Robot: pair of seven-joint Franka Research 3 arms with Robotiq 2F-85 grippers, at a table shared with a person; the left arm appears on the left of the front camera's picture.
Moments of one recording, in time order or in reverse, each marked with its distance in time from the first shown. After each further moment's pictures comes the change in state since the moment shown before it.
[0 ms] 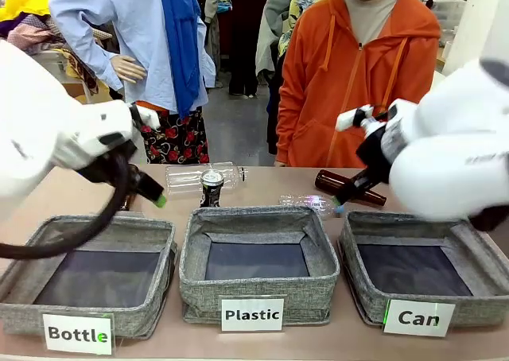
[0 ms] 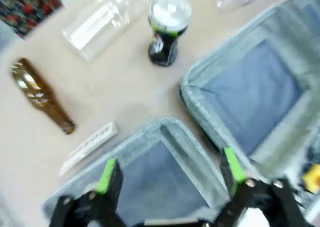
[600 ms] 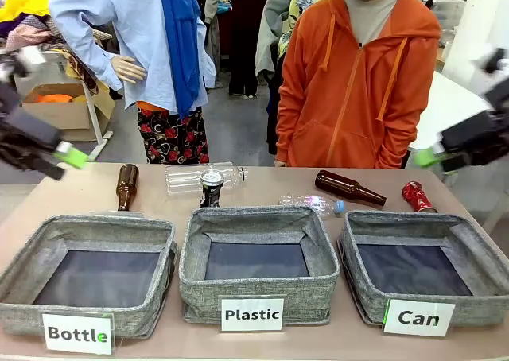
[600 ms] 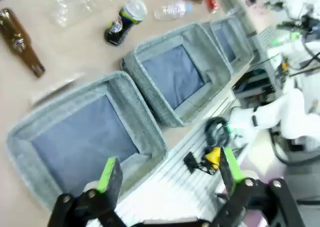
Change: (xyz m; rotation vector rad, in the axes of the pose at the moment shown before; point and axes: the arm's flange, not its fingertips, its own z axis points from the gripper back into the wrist) left arm -0.076 0.102 0.130 -0.479 -0.067 0.319; right arm -0.082 -0.106 0.155 0.490 -0.085 -0.398
